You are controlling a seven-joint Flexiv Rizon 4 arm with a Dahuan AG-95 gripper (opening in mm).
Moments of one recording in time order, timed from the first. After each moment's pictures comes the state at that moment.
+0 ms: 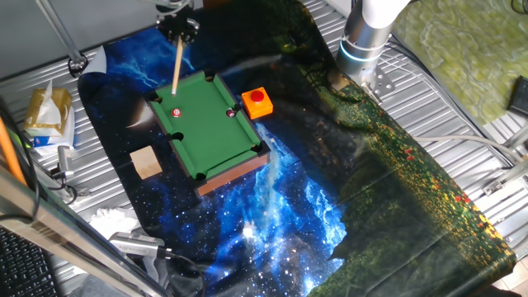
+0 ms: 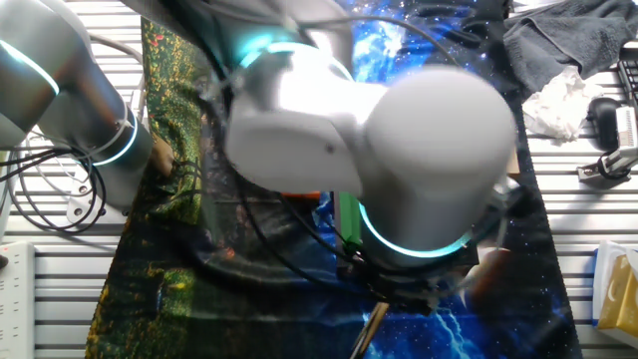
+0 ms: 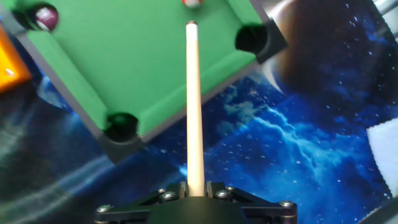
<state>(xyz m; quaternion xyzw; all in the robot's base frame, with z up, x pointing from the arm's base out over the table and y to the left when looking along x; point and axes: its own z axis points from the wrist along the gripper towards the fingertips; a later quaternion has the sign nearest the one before) 0.468 -0.263 0.126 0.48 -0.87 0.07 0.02</state>
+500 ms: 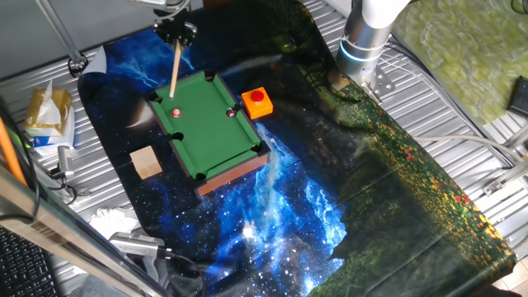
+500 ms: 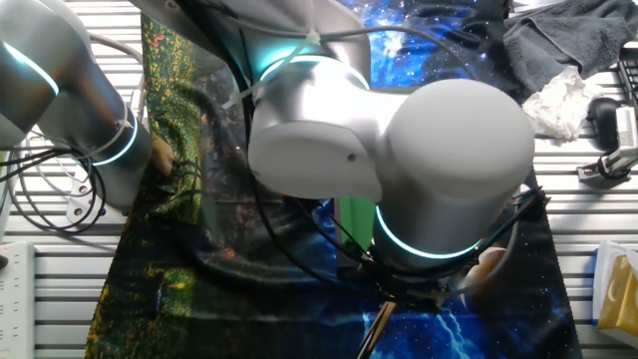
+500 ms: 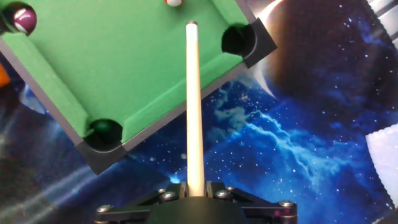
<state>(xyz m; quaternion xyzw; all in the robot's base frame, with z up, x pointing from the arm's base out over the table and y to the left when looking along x) 0.474 -0.259 0.118 0.48 -0.87 0.07 0.02</state>
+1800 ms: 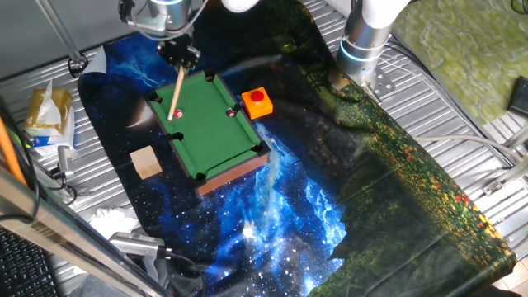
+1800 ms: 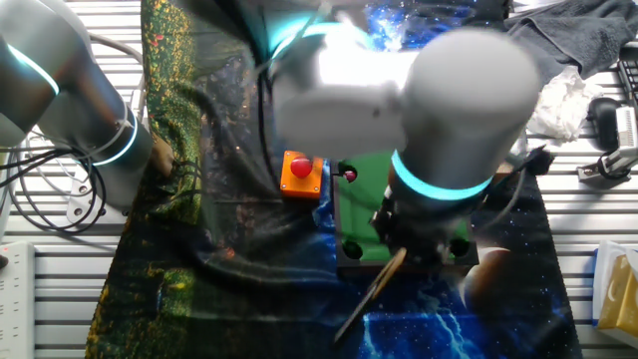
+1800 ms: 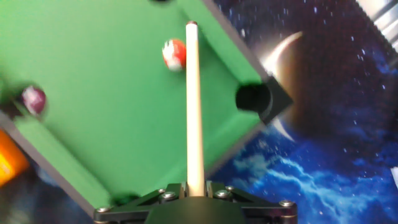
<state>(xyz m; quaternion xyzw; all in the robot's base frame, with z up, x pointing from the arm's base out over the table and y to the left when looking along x) 0.493 -0.176 0.117 0.42 -0.91 0.06 0.02</state>
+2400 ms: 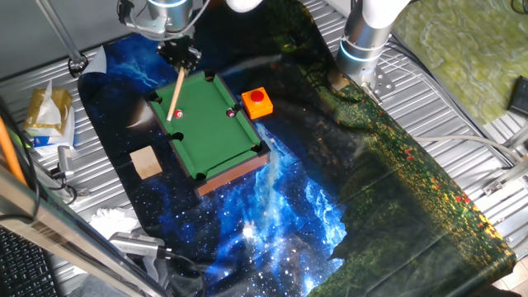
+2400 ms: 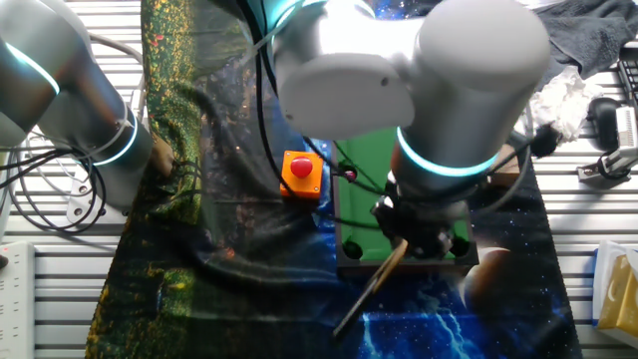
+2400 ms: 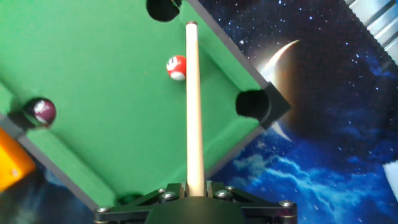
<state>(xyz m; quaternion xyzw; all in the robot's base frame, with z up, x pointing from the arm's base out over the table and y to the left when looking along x) 0.489 -0.201 0.126 0.44 -0.89 0.06 0.02</state>
